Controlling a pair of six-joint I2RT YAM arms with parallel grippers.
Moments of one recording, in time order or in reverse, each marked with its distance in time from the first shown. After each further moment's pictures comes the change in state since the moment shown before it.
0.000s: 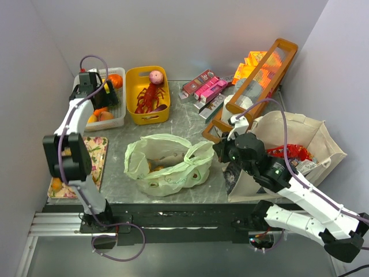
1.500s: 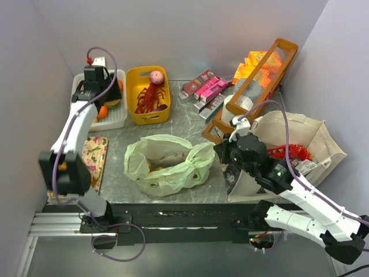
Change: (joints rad) left arm -0.100 -0.067 0.045 -0.043 -0.120 0.063; right arm -0.001 -0.035 -0.026 0.005 -0.008 -0.001
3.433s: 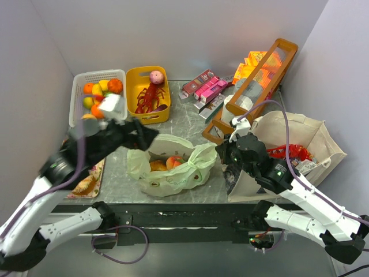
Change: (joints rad) left arm -0.714 -0.809 -0.284 -0.102 0.053 -0.223; right arm 0.000 0.005 0.009 -0.039 0.023 -0.008
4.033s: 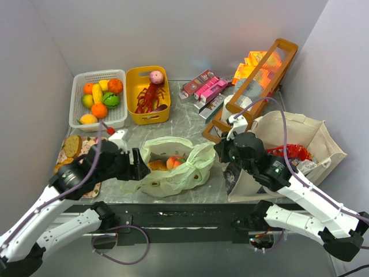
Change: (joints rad) left arm 0.000 -0.174 -0.258 -0.352 0.047 -0.233; right arm 0.000 0.037 0.028 -0.005 -0.011 -0.017
